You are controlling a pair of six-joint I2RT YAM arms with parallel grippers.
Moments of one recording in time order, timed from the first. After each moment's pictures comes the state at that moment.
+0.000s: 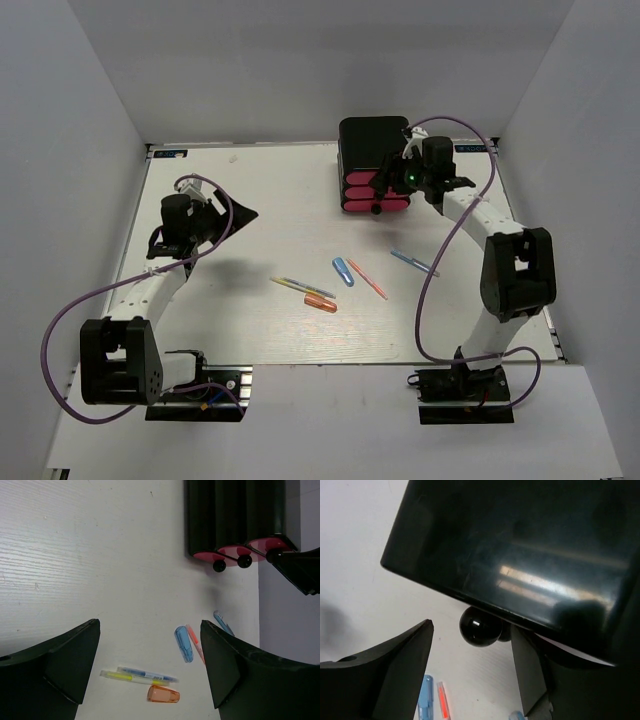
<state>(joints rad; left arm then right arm) -0.02 1.24 0.71 0.07 0.44 -0.67 0.23 1.73 1.28 -0.07 -0.41 0.21</state>
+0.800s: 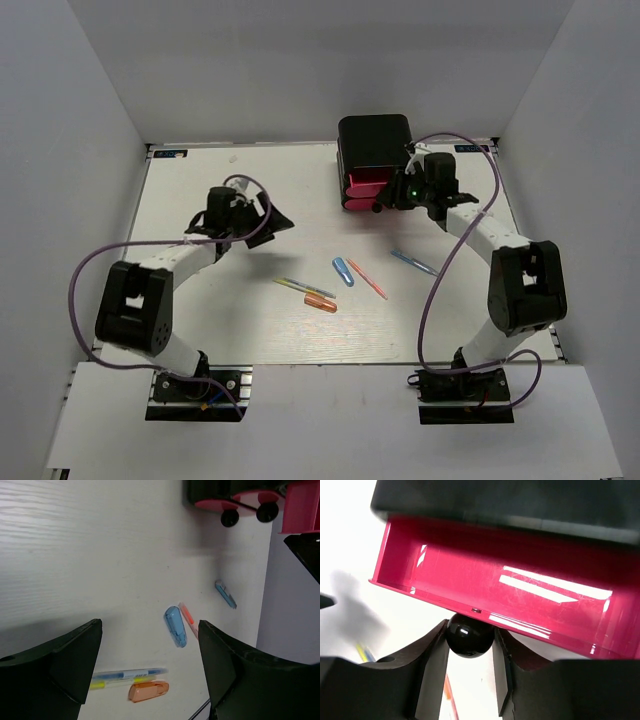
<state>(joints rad) -0.22 1.50 0.81 0.07 0.43 -0.74 0.24 1.67 1.15 -0.03 -0.38 0.25</state>
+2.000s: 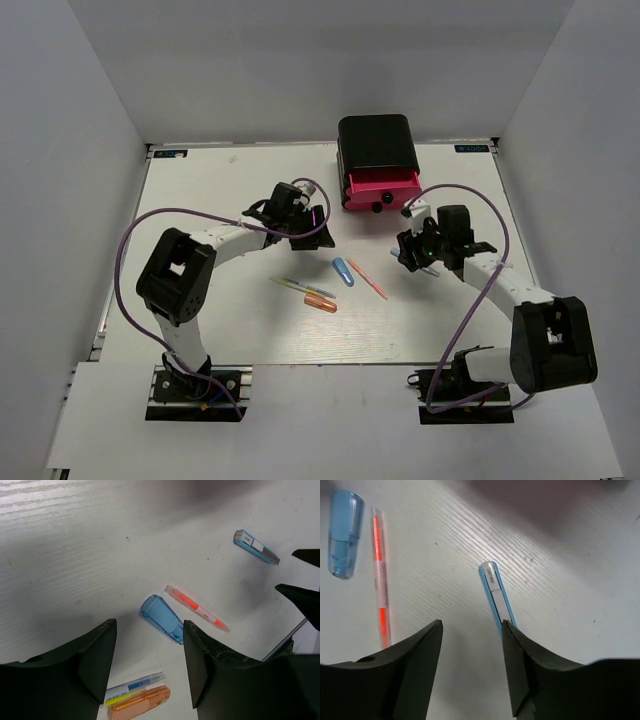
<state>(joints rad) -0.55 1.81 1.14 -0.13 0.33 -0.59 0.21 1.30 0.69 -0.19 -0.37 -0.32</state>
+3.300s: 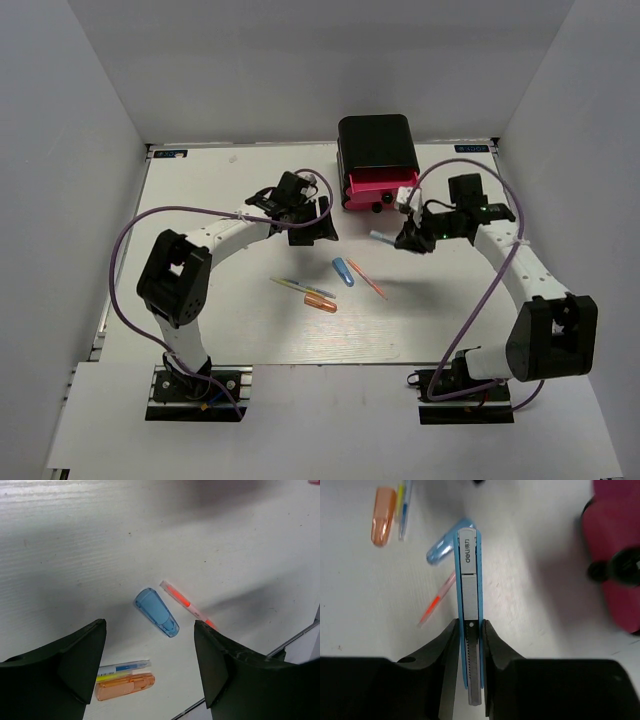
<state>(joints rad) -0.58 1.81 1.30 -0.38 0.22 -0.64 0.15 1.37 1.01 -0.71 -0.81 -0.97</state>
